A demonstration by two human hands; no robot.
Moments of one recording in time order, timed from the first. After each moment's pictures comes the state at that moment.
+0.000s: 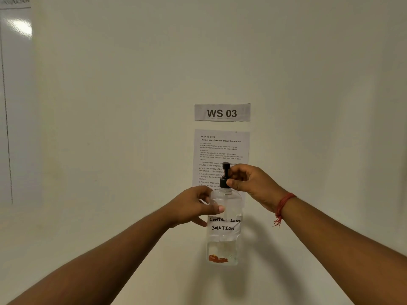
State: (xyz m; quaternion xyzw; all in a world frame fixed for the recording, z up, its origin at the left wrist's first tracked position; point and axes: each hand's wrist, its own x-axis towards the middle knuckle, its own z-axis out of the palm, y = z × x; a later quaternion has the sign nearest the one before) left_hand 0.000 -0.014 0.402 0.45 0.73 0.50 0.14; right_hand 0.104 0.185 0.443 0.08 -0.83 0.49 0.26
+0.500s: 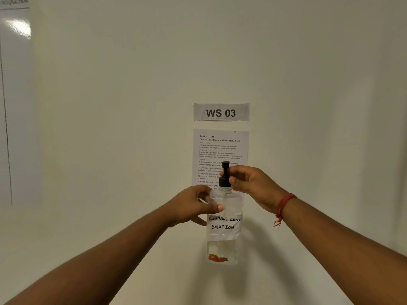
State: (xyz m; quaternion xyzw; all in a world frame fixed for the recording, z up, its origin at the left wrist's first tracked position) left_hand 0.003 -0.015 0.404 0.45 0.72 0.50 0.14; right_hand 0.112 0.182 0.441 0.11 -0.81 0.52 0.24
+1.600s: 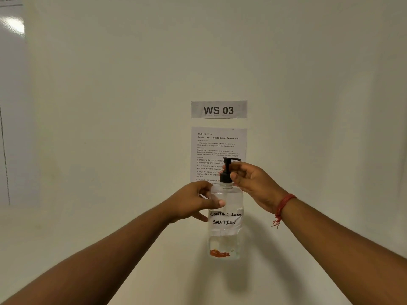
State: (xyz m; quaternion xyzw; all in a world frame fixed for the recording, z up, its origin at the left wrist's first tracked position) left_hand 0.006 -0.008 0.408 0.45 0.72 0.50 0.13; right_hand 0.112 0.184 0.434 0.08 -0.78 0.56 0.27
